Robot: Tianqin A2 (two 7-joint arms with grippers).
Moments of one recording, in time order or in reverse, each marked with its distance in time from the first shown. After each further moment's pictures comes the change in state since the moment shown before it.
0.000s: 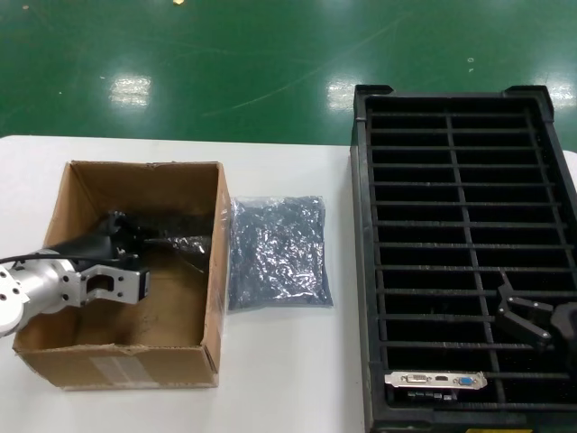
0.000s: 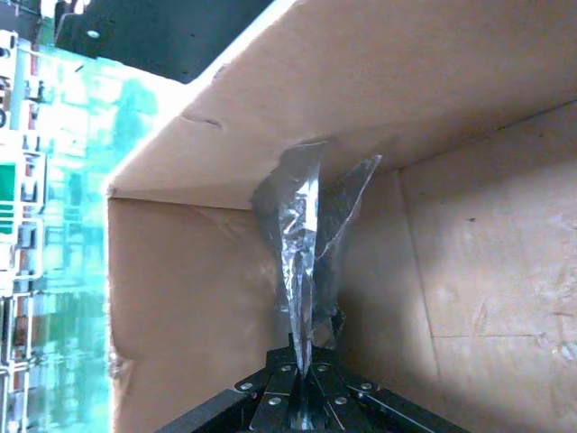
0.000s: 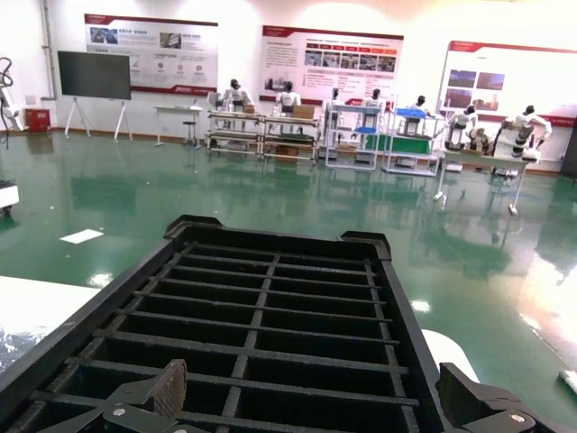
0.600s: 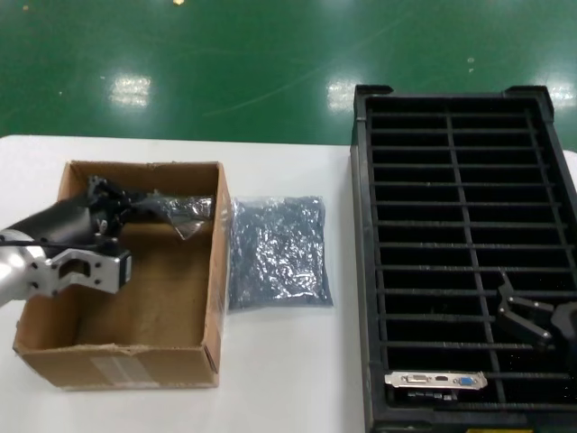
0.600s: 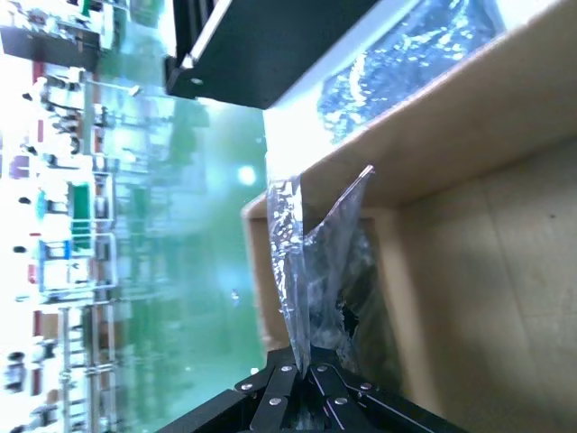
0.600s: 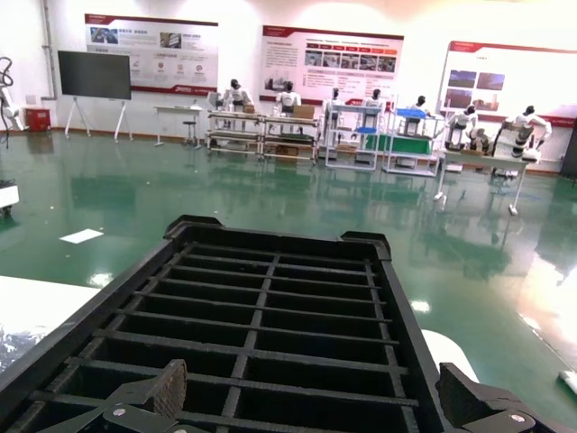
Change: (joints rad) left arm 0.173 -0.147 -0.068 -0.440 0.198 -0.013 -0.284; right arm 0.000 0.000 0.000 0.000 0.000 0.000 0.000
